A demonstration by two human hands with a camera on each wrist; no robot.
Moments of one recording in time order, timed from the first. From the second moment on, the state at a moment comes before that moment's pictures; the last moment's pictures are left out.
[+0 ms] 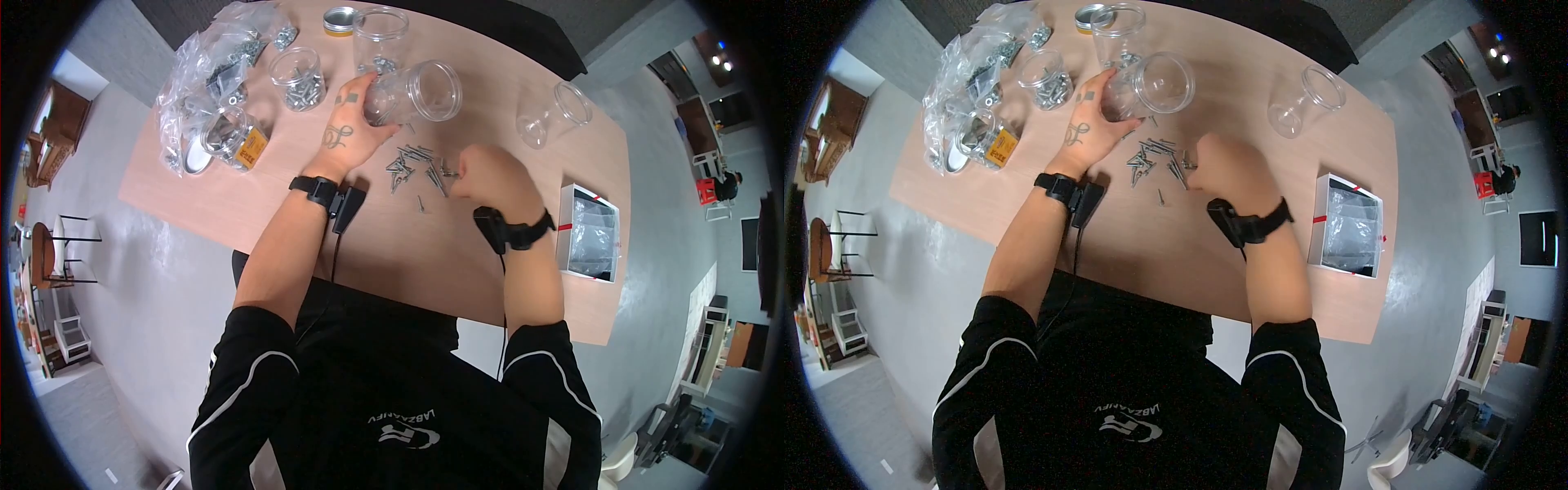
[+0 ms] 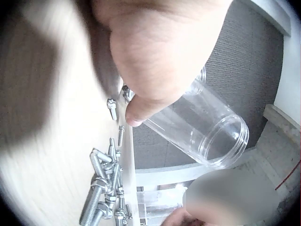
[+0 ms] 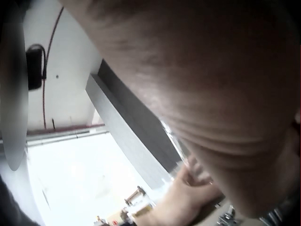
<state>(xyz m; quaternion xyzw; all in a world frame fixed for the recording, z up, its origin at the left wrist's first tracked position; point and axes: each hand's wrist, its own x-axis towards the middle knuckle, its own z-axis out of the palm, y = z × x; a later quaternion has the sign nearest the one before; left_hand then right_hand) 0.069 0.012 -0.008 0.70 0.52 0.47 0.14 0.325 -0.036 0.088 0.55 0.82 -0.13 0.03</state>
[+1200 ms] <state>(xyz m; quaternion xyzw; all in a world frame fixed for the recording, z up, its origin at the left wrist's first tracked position) 0.068 0.011 -0.003 0.67 0.53 0.49 0.15 0.292 -0.017 0.033 0.54 0.81 -0.18 -0.16</state>
